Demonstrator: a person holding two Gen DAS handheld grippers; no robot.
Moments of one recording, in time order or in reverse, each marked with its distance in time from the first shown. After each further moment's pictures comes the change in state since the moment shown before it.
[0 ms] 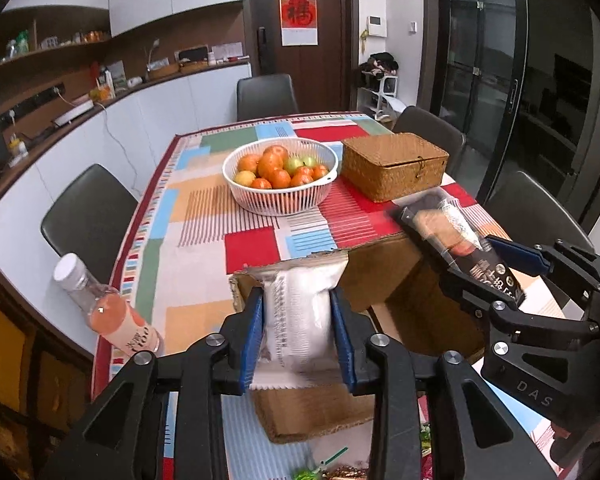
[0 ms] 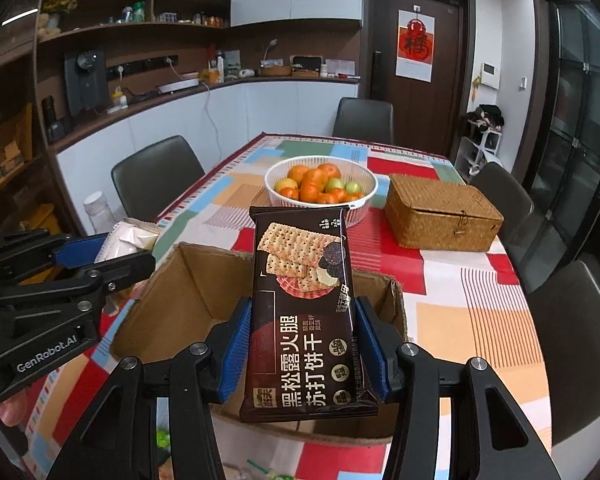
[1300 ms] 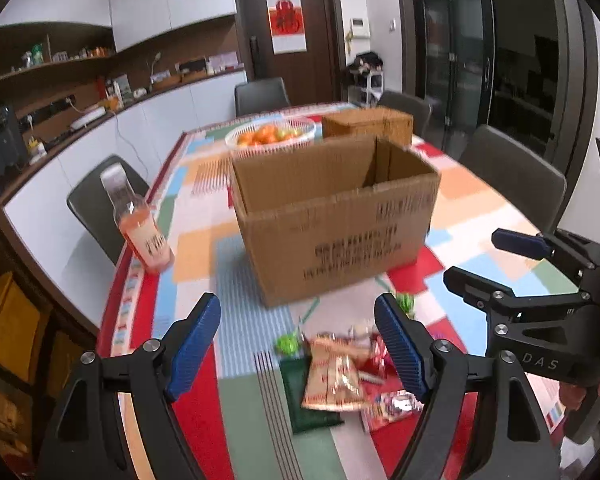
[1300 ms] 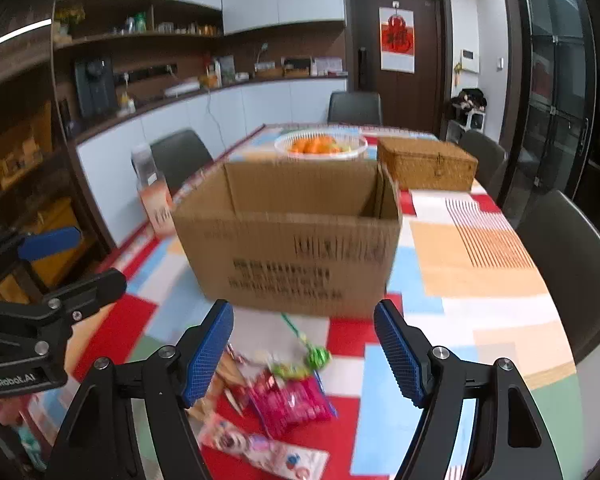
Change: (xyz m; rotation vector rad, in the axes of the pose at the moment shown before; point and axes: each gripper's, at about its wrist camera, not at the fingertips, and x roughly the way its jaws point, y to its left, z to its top) left arm -0.098 -0.036 -0.156 0.068 -0.026 0.035; right arm -0.093 0.025 -0.140 0.065 -0.008 0.005
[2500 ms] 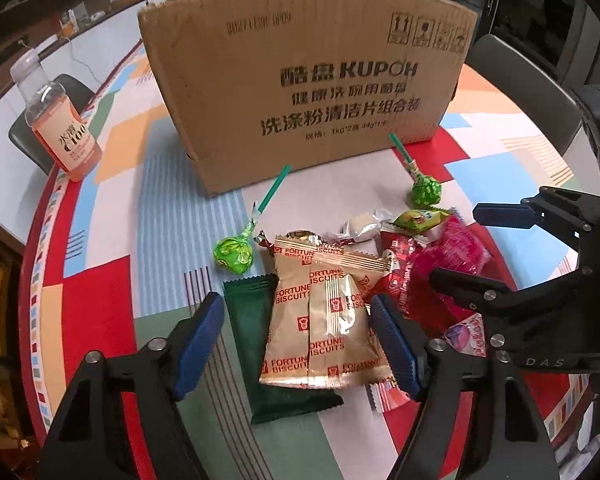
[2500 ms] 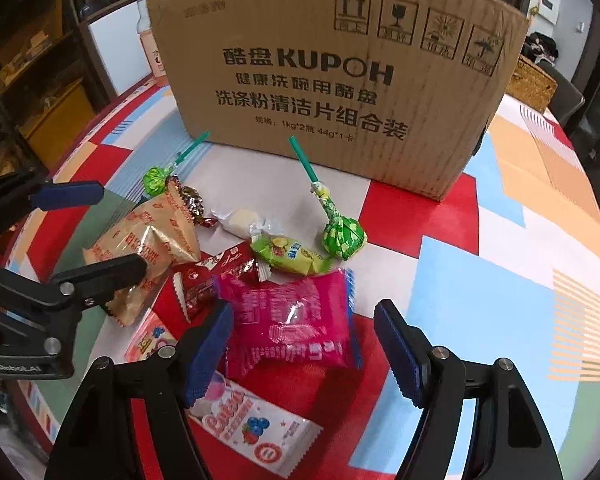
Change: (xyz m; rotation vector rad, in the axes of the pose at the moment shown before) left arm 0.120 -0.013 -0.056 0.008 0.337 -0.105; right arm 0.110 0.001 -0.071 -0.155 0.407 0.116
